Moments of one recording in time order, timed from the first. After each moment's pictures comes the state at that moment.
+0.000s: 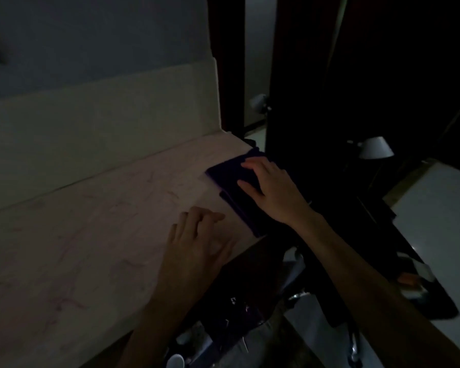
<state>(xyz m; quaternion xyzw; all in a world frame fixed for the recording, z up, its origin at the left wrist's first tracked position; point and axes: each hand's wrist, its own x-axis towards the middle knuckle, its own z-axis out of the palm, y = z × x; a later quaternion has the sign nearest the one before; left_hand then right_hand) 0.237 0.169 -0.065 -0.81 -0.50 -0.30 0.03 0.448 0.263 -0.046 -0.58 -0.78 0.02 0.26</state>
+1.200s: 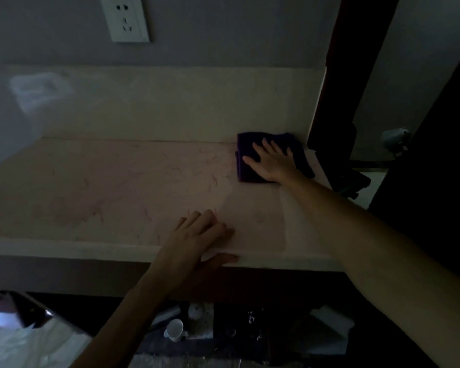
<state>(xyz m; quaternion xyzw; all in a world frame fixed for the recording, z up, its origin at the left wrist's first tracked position) 0.271 0.164 -0.087 -0.72 -0.65 -0.19 0.13 0.362 0.458 -0.056 -0.46 -0.88 0.07 0.02</state>
